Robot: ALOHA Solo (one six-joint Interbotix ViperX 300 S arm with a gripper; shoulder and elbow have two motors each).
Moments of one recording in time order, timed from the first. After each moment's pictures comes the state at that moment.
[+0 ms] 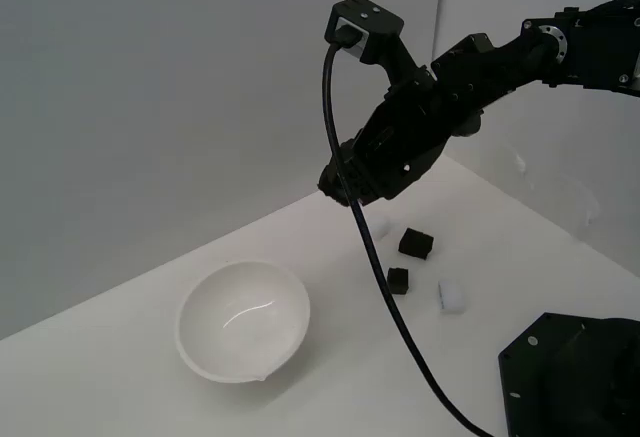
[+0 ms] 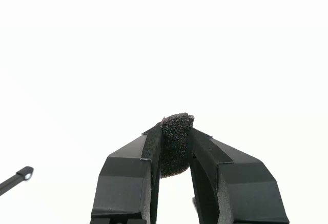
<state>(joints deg) -15.6 123.8 123.5 137.5 137.6 -17.5 34.5 12.2</state>
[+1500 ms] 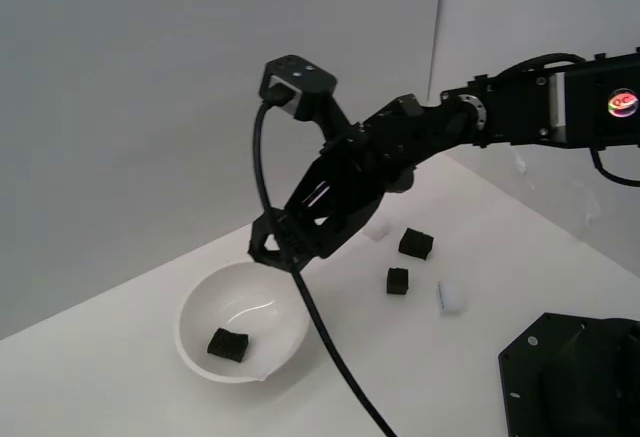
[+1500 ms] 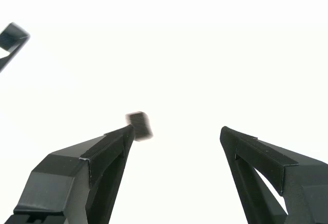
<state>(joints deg) -25.0 117.0 116.5 139.8 140.0 -24.1 23.5 11.3</state>
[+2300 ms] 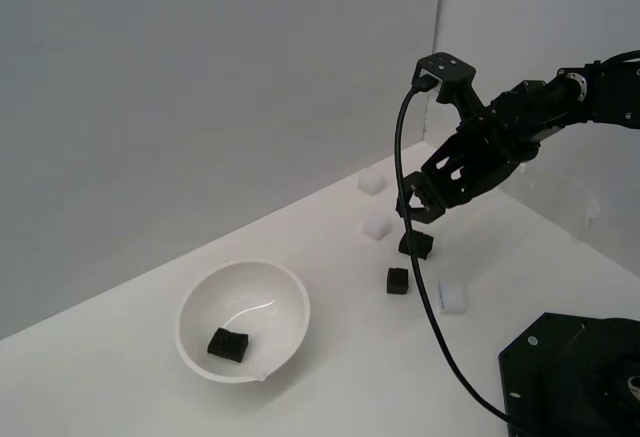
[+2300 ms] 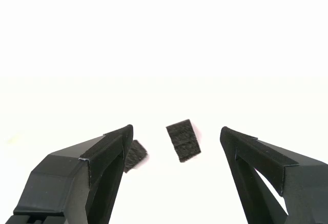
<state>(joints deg) 6.5 123.2 122.9 147.7 147.7 -17.9 35.2 19.9</state>
